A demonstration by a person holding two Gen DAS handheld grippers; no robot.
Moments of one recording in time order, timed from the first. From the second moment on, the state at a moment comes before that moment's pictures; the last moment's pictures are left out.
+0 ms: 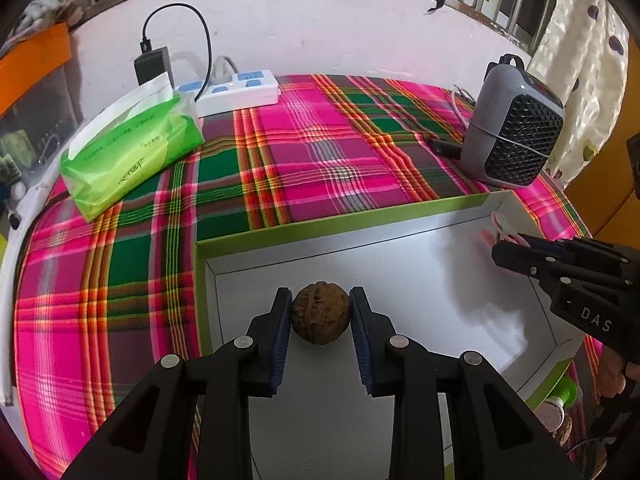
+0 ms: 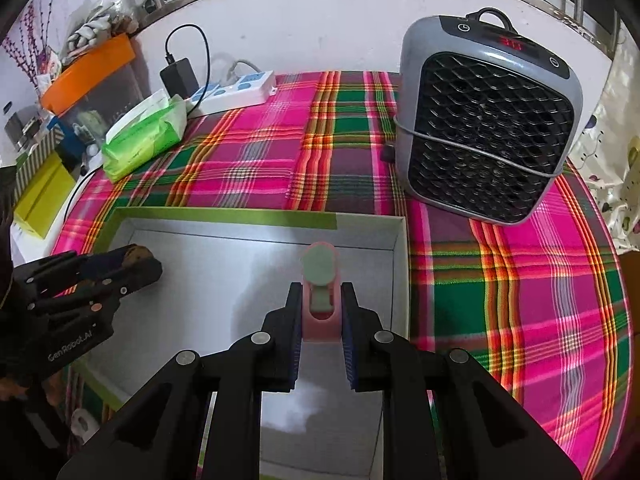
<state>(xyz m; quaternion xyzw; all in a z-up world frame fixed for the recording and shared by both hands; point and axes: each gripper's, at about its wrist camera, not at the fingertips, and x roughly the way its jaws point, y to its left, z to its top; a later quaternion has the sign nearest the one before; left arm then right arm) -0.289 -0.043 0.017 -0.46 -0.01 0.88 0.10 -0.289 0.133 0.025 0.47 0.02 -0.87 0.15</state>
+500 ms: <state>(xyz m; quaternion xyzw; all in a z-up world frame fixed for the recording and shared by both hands) -0.292 -0.038 0.016 -0.46 0.01 0.88 0.09 -0.298 0.133 0.020 0.48 0.02 -0.87 0.14</state>
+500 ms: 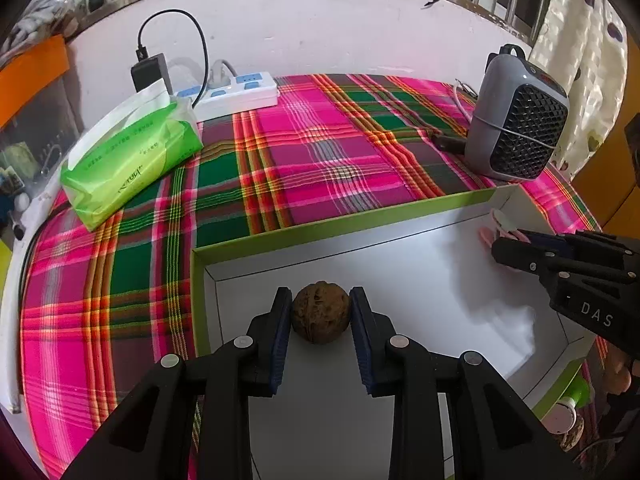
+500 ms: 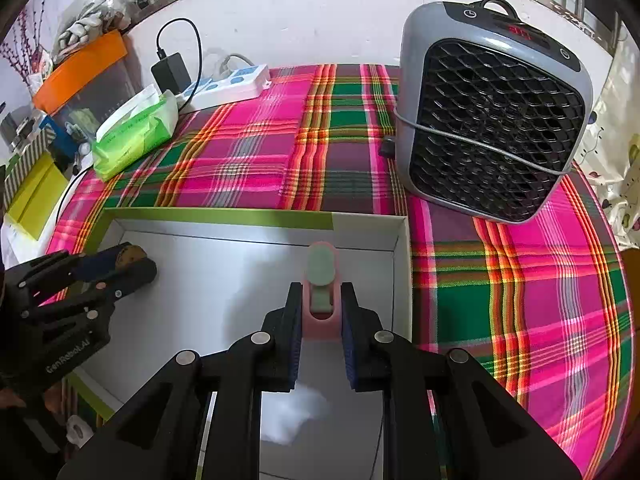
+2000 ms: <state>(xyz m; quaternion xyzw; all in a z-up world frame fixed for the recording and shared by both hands) -0.244 -0.052 0.046 -0.42 -0.01 0.90 0.09 -0.254 0.137 0.045 0.44 0.02 -0.89 0.15</state>
